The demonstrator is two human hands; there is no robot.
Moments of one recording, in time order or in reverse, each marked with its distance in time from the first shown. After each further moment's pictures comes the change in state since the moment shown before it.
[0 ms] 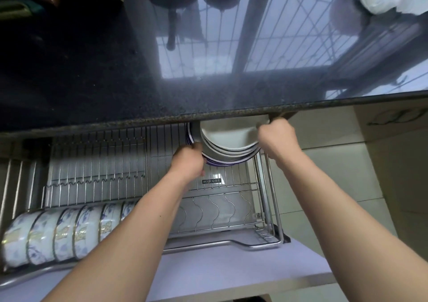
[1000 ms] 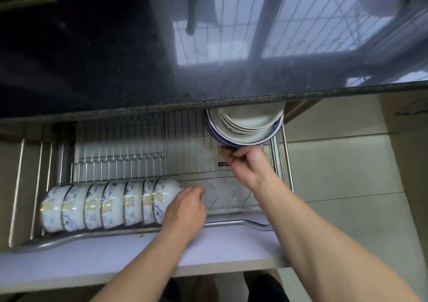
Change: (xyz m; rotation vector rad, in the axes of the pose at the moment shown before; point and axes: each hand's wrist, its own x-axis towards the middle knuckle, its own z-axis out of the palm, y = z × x) left_hand -0.056 -0.136 -0.019 0.690 -0.054 0.245; right_hand -0.033 0.024 0.119 1.470 -0.442 0.548
